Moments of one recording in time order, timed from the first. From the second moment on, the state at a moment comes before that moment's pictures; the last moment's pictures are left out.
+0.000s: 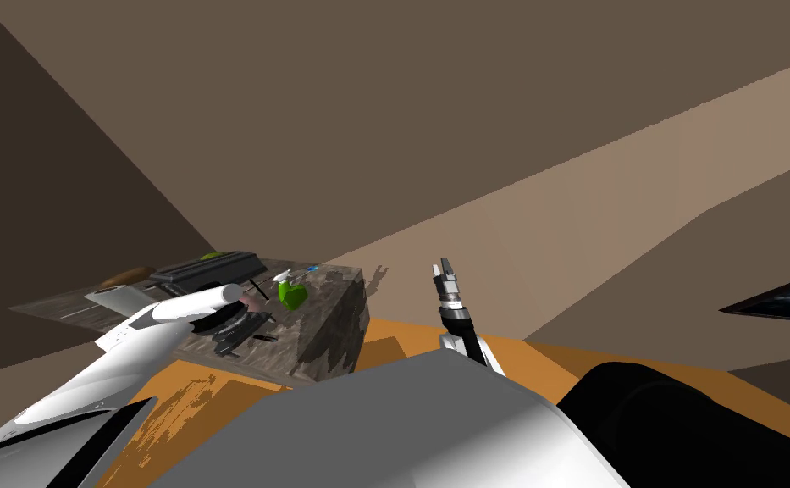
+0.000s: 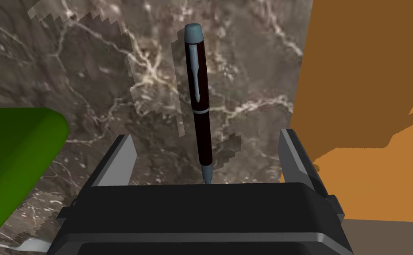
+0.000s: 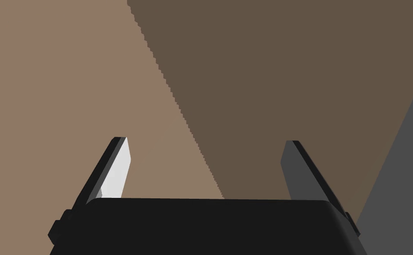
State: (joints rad) left arm -0.39 0.83 0.22 -1.01 0.67 1.61 -0.70; right arm 0.55 0.02 0.01 -2.21 0.11 -0.51 -0.03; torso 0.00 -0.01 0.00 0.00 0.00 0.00
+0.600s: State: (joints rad) left arm -0.39 0.81 0.21 -0.96 0.68 1.63 -0.72; right arm 0.55 0.02 0.01 -2.21 0.11 -0.51 -0.03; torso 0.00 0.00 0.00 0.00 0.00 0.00
